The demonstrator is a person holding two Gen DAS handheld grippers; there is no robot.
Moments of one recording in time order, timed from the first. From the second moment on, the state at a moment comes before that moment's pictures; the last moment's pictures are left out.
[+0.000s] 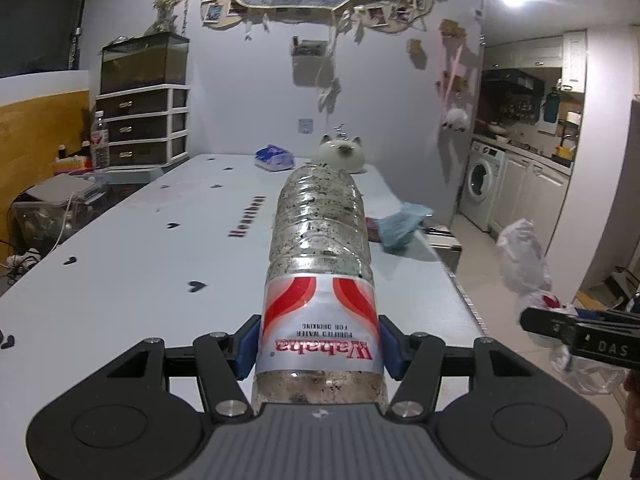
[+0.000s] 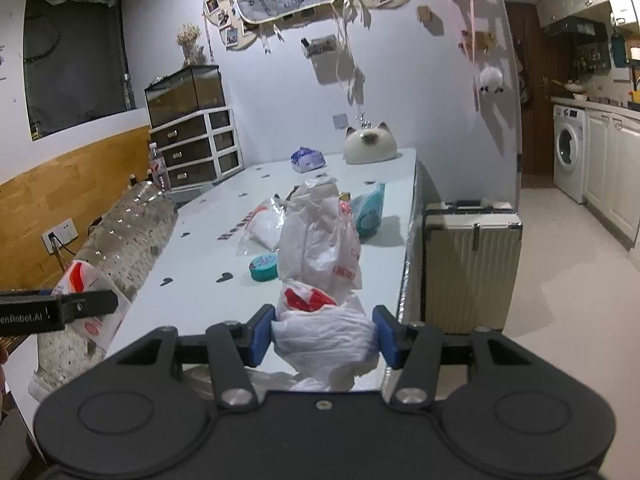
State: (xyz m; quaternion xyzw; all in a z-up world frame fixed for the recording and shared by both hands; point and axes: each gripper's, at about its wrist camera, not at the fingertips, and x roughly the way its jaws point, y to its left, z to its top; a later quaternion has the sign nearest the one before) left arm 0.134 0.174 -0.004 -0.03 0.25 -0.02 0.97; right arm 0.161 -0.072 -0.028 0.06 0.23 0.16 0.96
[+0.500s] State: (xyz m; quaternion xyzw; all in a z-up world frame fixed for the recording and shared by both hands) left arm 0.121 0.079 -0.005 -0.02 0.23 -0.05 0.97; right arm 0.128 -0.152 -0.026 0.07 0.20 0.11 0.97
